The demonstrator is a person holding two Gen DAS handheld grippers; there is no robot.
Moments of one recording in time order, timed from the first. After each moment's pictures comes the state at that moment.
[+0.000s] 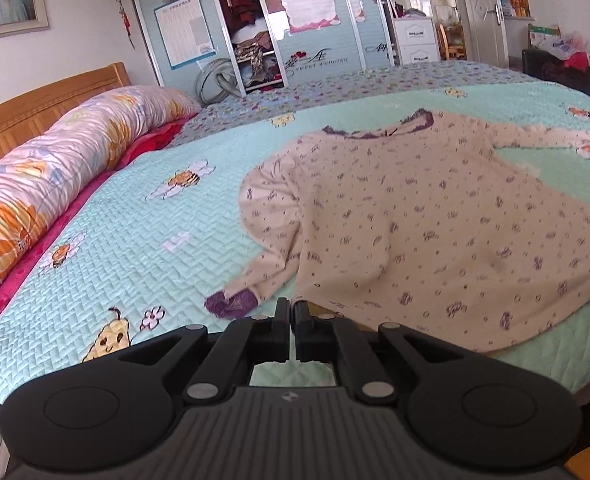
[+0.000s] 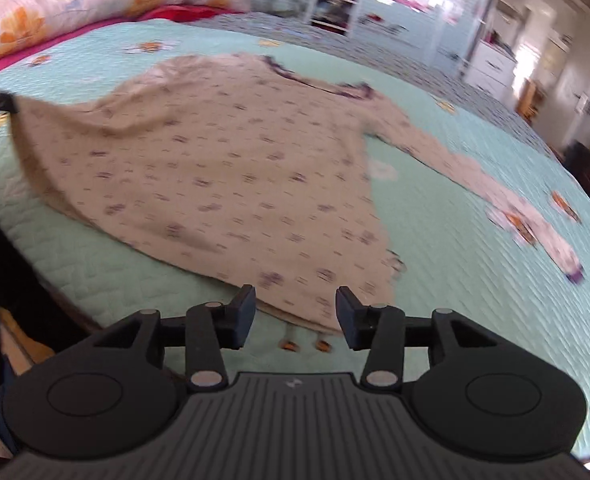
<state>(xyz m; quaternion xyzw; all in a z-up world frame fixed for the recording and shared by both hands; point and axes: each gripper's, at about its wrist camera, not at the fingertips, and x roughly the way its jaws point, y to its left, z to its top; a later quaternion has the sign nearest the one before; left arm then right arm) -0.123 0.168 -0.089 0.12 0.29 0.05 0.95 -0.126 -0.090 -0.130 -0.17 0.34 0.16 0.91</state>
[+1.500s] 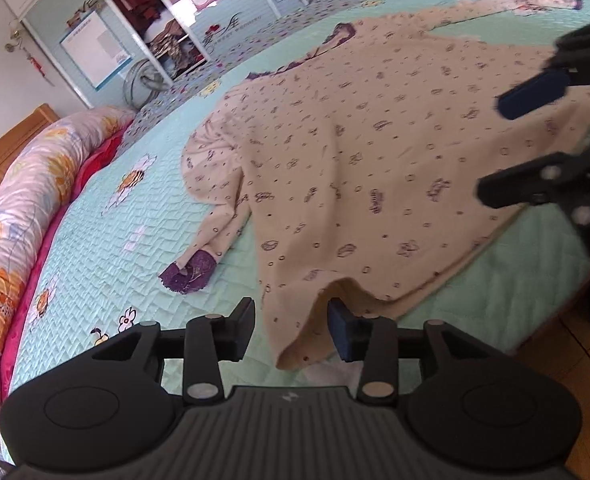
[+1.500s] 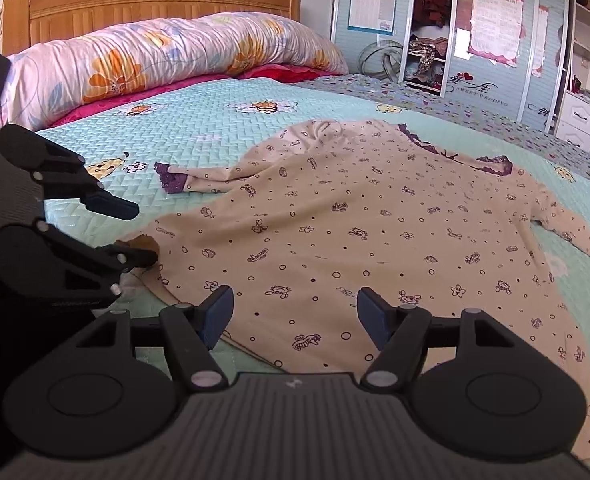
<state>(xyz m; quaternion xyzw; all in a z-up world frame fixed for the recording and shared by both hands) -0.110 0.162 -0.152 0.26 0.36 -0.01 0.89 -0.110 0.021 -0.139 -0.11 0.27 0.28 0.91</state>
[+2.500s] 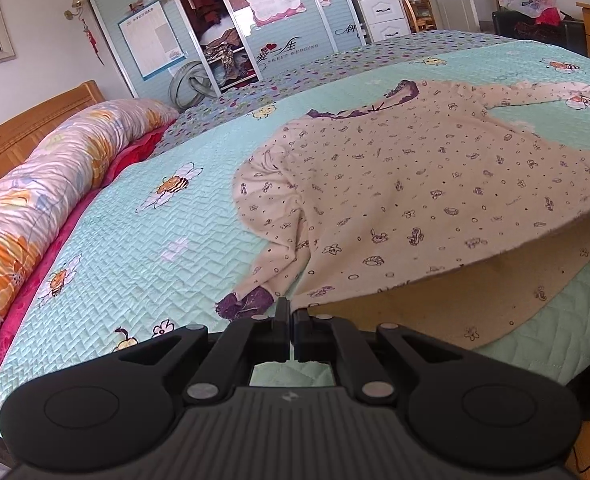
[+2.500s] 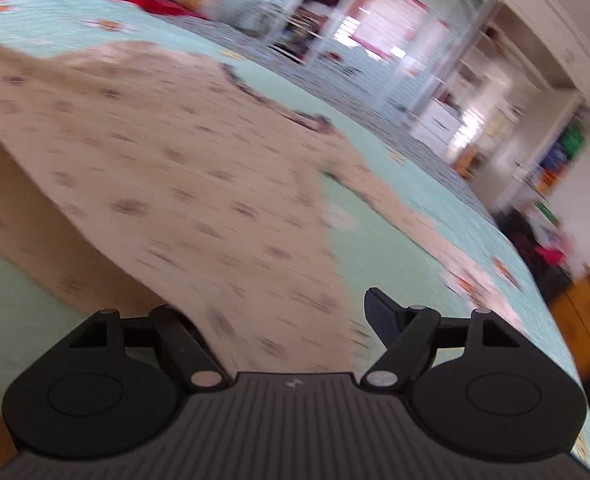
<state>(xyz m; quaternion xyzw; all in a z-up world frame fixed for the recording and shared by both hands) -0.112 0.185 -0.107 0.18 0.32 0.03 0.93 -0.080 -0.088 -0.159 -0.25 0.28 0.01 0.93</state>
